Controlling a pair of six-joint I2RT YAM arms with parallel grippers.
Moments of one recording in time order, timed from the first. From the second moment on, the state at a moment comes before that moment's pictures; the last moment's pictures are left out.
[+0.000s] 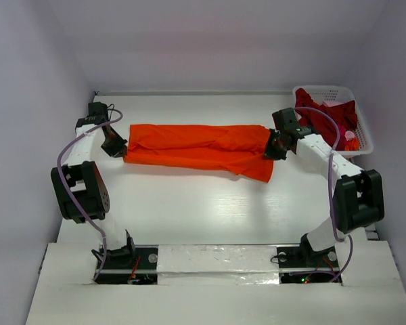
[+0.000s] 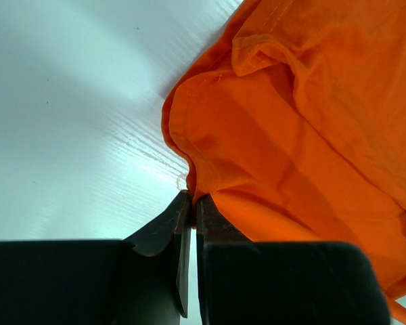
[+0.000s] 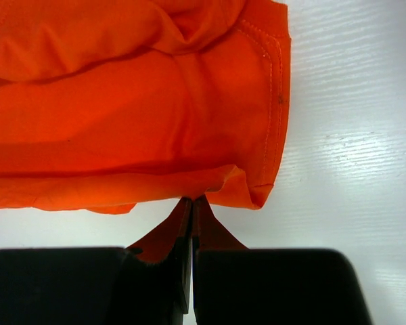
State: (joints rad) left arm 0.17 1.68 1.32 -0.83 0.03 -0.61; right arm 0.27 1.57 1.19 -0.67 0.04 0.59
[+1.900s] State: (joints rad) left arm 0.17 1.93 1.49 -0.75 0.07 -0.65; right arm 0.20 1.92 1.52 -0.68 0.02 0.56
